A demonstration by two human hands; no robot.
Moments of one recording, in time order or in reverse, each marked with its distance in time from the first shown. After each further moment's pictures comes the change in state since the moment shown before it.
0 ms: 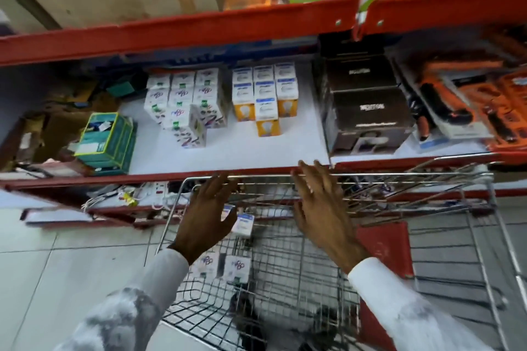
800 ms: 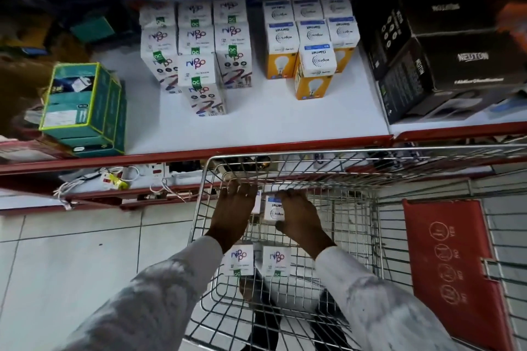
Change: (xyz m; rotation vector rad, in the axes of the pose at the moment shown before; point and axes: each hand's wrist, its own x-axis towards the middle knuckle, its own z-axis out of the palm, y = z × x) left_hand 0.017 -0.128 0.134 0.277 -0.337 0.042; right_hand 0.046 -0.105 0.191 0.201 -0.551 0.327
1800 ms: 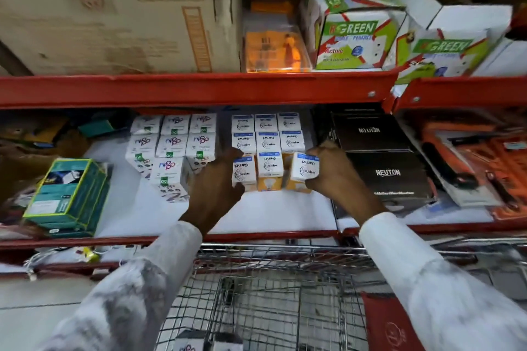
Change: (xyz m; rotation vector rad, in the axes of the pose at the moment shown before) left_hand 0.089 0.050 -0.258 -0.462 0.504 -0.141; right_hand 0.037 0.061 -0.322 -0.021 0.410 -0.100
